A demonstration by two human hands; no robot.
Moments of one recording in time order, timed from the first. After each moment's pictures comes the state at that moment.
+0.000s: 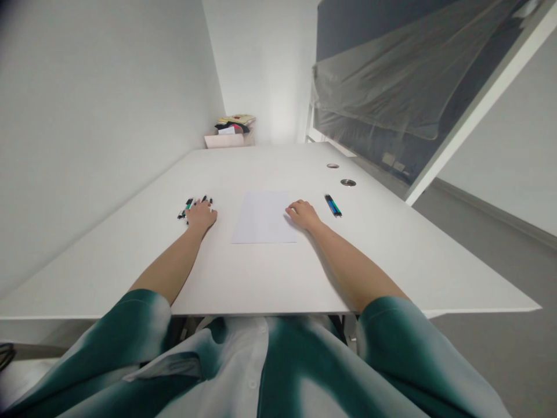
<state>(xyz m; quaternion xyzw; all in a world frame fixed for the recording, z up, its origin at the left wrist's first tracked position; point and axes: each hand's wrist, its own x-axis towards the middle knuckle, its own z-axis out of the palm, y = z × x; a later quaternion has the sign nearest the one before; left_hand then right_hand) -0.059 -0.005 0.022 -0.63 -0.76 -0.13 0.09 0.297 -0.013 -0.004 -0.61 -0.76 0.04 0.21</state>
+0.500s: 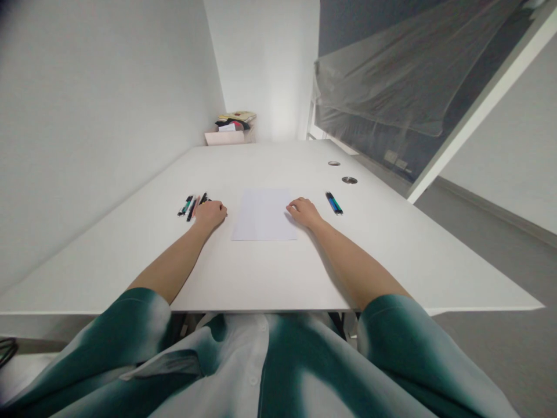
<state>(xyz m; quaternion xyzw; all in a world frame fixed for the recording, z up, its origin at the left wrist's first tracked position) -0.032 -0.015 0.034 -0.70 -0.71 -0.07 0.09 0.297 -0.011 -0.005 -0.60 -0.77 0.05 0.22</state>
